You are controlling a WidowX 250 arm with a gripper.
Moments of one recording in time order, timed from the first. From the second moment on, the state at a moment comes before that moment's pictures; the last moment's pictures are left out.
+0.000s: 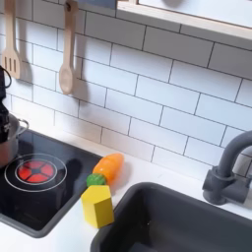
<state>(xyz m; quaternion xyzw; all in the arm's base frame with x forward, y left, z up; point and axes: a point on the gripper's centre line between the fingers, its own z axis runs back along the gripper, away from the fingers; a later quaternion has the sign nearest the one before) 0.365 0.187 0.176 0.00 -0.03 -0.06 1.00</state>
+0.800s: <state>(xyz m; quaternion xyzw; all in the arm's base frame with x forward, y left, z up) 0.350 0.135 0.178 -0.02 -0.03 -0.09 1.00</state>
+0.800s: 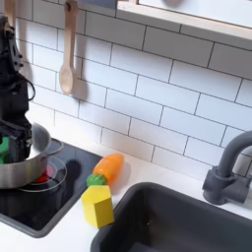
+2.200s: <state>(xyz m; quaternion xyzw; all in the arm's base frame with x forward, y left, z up) 0.334 0.072 0.217 -0.03 -0.04 -0.13 0.99</state>
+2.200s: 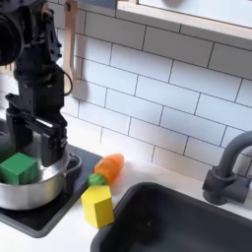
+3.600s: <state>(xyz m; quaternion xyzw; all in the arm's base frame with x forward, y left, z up) 0.323 -0.032 0.200 -0.07 -0.04 -0.03 1.00</state>
